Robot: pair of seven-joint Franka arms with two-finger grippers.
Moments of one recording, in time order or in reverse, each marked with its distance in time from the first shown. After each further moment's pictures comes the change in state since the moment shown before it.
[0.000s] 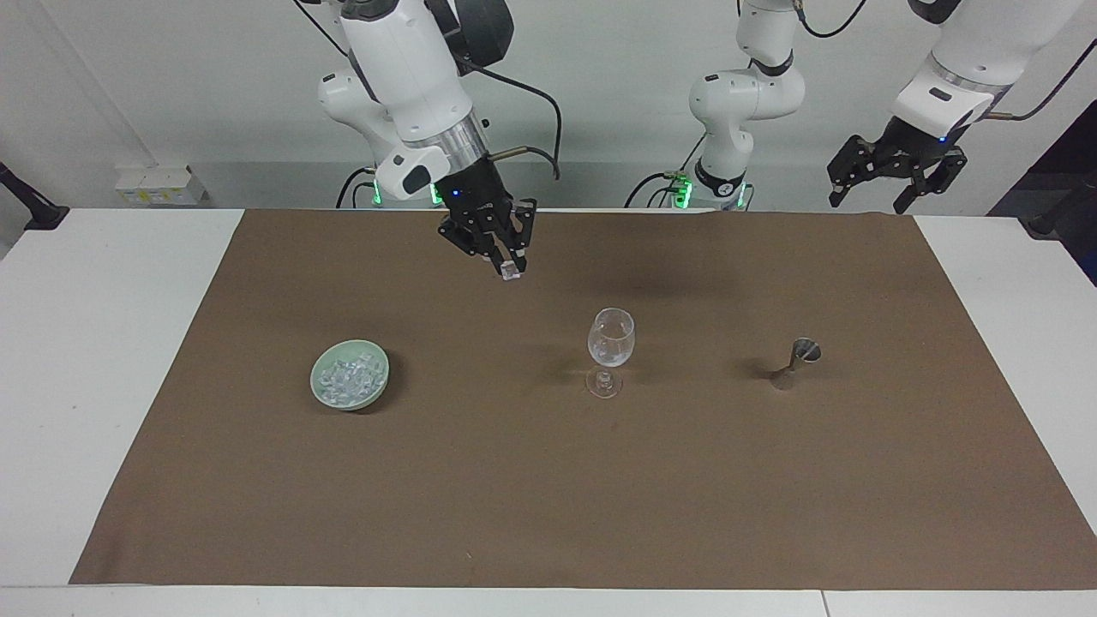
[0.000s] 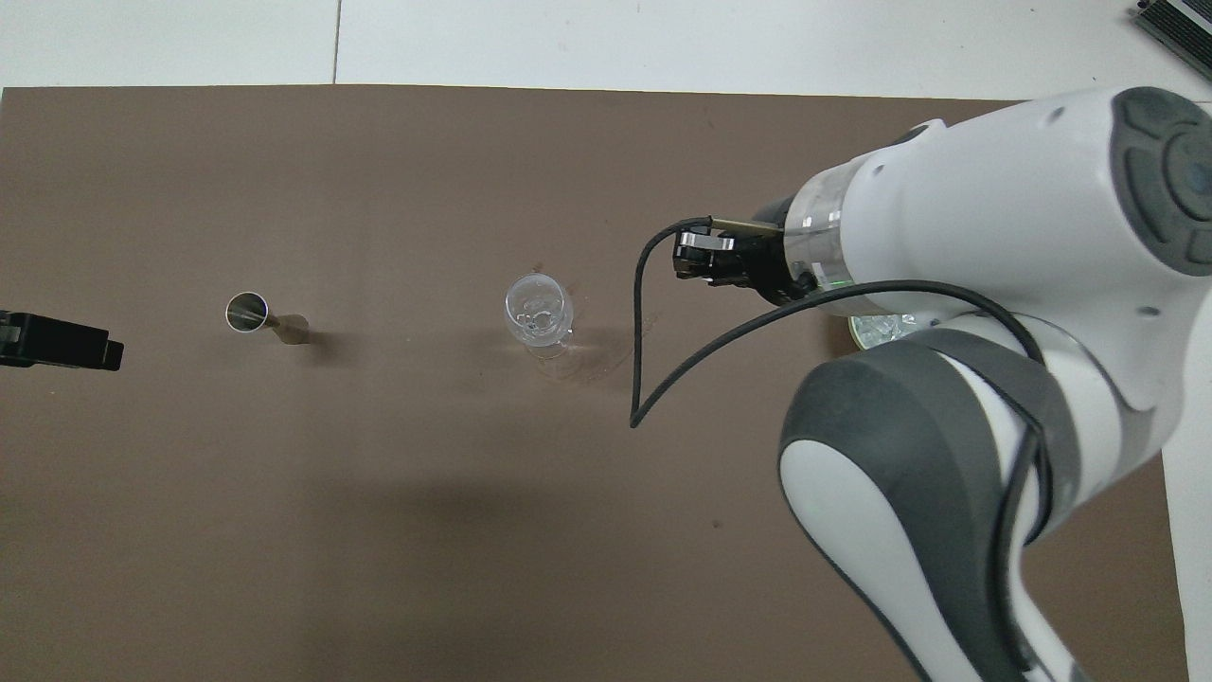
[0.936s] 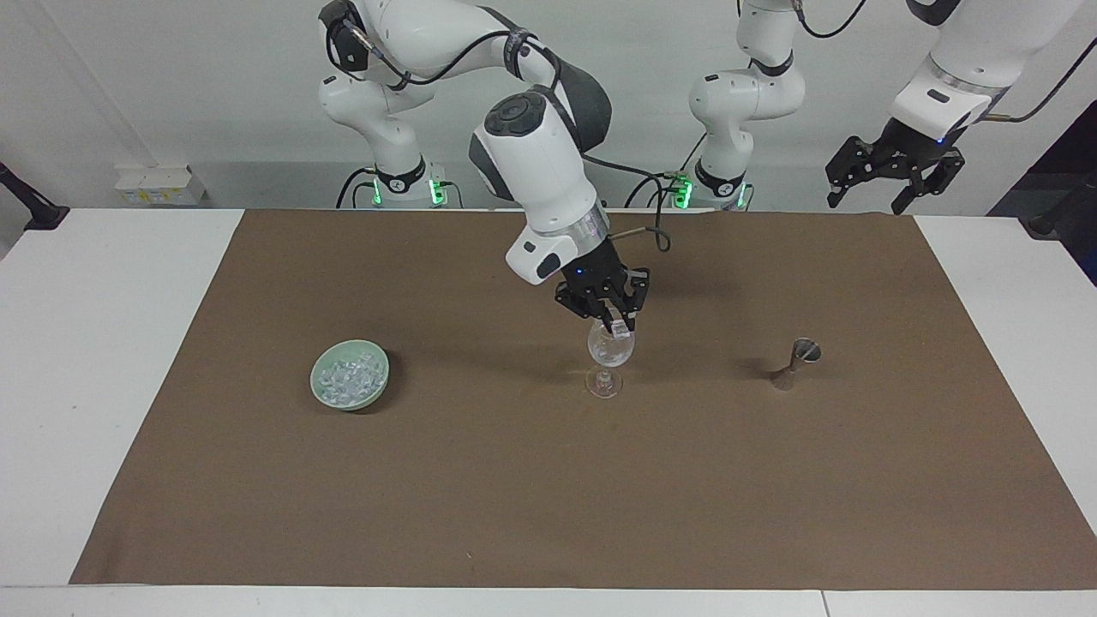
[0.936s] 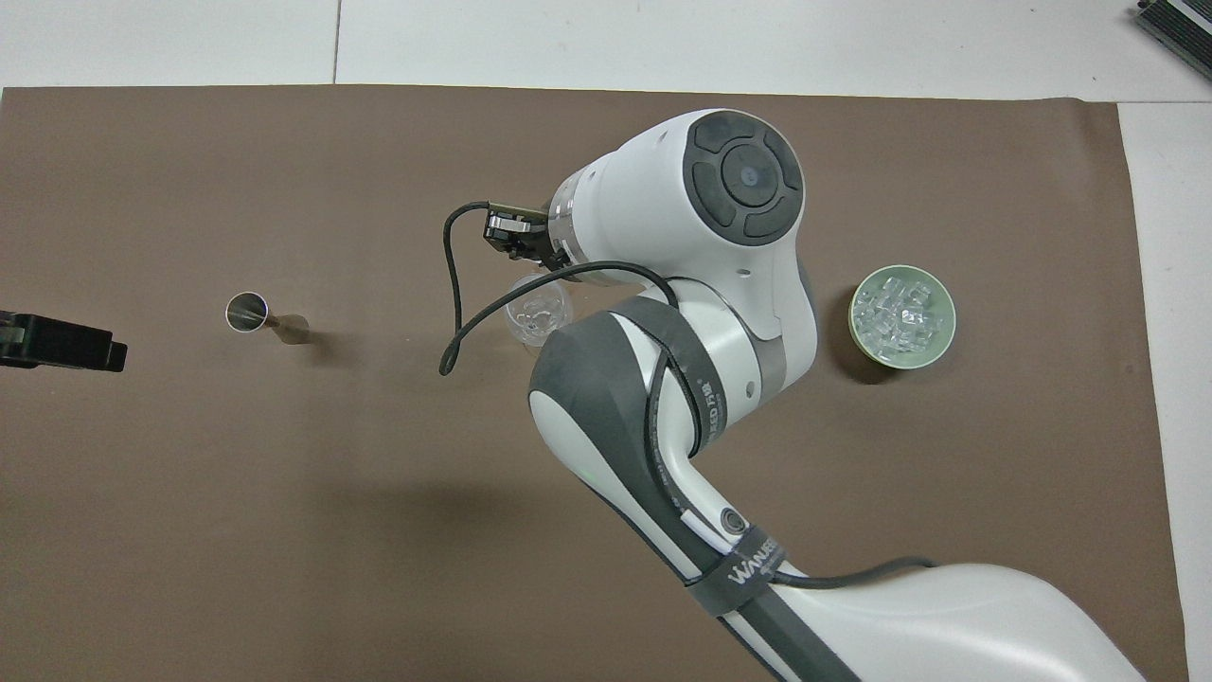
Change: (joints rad) left arm 0.000 0.000 -0.002 -0.002 -0.003 0.000 0.000; right arm 0.093 0.317 0.073 0.208 -0.054 0.163 0.148
